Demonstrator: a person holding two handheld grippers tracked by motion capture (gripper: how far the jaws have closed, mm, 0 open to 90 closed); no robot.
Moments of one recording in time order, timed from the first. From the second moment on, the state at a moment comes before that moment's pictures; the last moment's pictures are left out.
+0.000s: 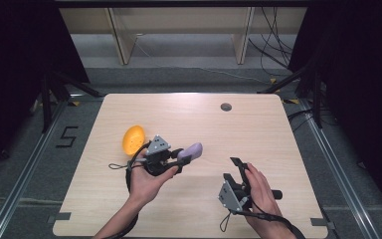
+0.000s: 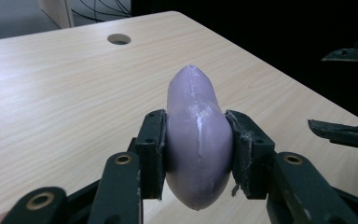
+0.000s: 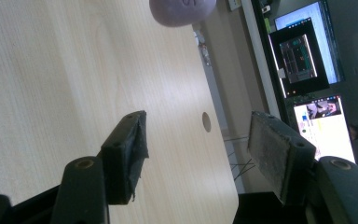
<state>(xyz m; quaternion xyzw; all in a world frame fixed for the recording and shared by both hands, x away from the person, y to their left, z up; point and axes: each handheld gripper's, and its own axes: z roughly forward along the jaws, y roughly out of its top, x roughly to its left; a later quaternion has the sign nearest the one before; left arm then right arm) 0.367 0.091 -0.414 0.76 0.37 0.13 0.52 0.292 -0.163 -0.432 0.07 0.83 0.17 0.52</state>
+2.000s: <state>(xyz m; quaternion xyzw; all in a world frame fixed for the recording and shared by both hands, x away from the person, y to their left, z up) 0.362 0.164 -0.410 0.66 0.47 0.26 0.52 0.291 -0.164 -0.437 0.09 0.84 0.19 0.50</state>
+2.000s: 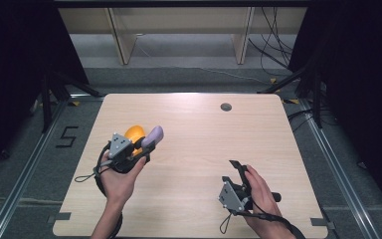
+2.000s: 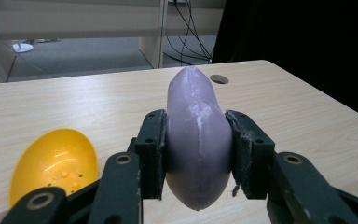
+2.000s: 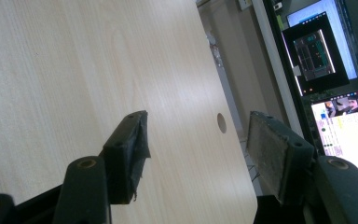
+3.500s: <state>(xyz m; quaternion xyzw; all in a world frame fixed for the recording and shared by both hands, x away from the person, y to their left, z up) 0.398 0.195 -0.422 0.62 0.52 0.34 0.47 0.292 -0.164 -0.438 0.09 0.84 0.20 0.49</state>
